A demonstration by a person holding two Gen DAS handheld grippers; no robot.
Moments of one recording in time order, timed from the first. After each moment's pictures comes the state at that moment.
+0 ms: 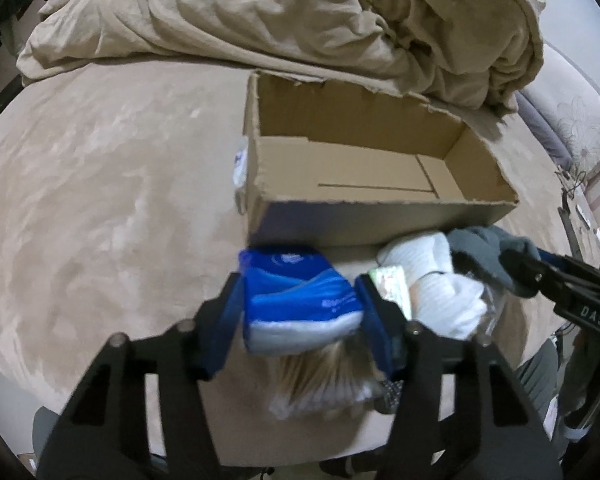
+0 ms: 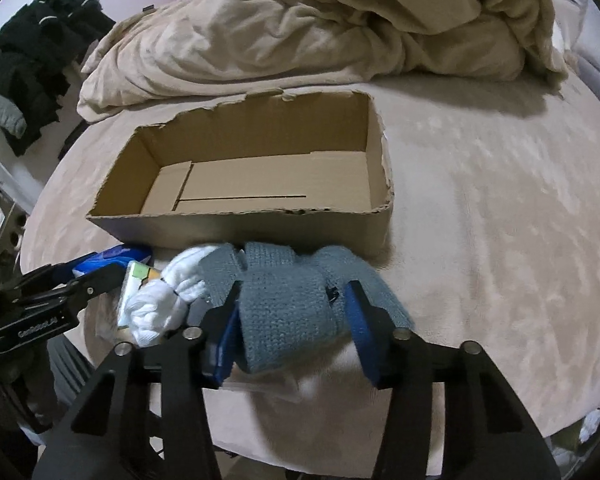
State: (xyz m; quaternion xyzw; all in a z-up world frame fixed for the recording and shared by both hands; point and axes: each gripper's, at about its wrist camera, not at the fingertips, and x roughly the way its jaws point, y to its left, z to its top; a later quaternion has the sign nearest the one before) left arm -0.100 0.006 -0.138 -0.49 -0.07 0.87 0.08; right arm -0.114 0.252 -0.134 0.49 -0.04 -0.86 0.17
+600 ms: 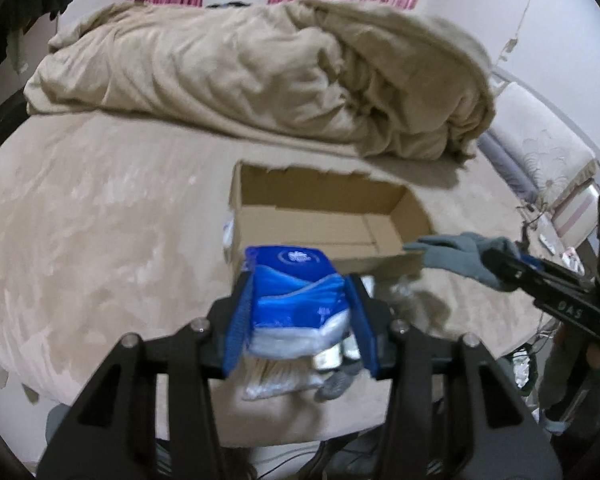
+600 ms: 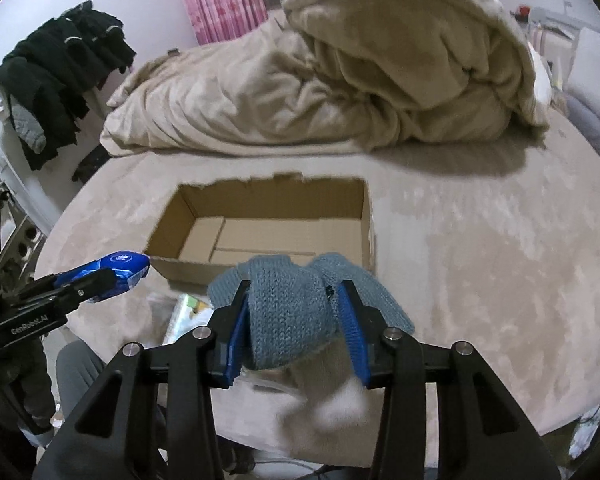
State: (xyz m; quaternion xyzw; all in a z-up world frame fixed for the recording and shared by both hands) left arm -0.063 0.000 -0.051 -0.41 -0.10 0.90 0.11; right arm -0.085 0.259 -0.057 0.41 -0.03 -0.90 0.18
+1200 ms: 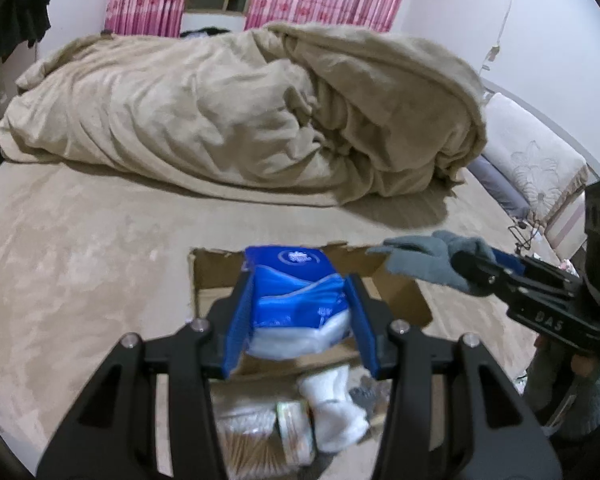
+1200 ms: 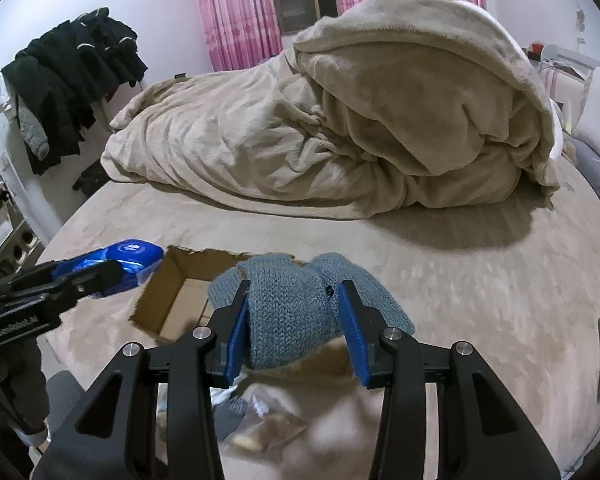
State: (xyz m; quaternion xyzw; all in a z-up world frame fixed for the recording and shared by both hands) left arm -0.145 0.031 -0.034 -0.38 -0.09 0.91 0.13; right arm -0.150 0.258 -0.031 0.36 -0.01 -0.91 0.18
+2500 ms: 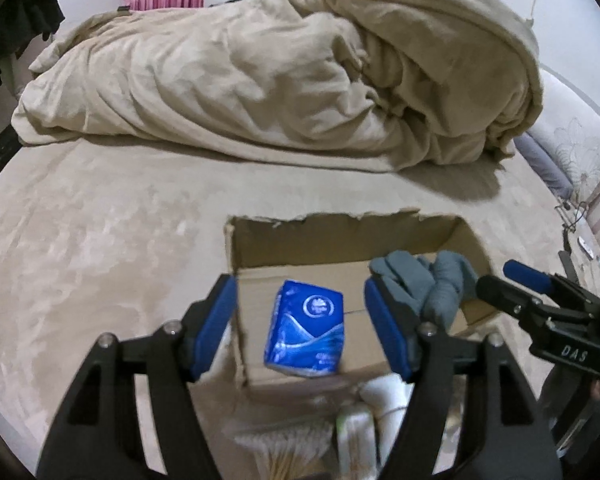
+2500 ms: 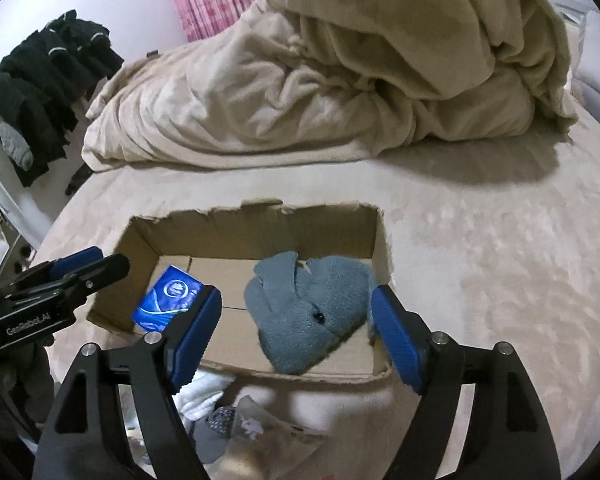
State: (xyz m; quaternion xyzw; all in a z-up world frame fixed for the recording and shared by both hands) left arm -0.166 0.021 -0.078 -0.42 -0.05 0.91 0.07; right arm -0.173 0.248 -0.105 0.41 -0.06 -0.89 0.17
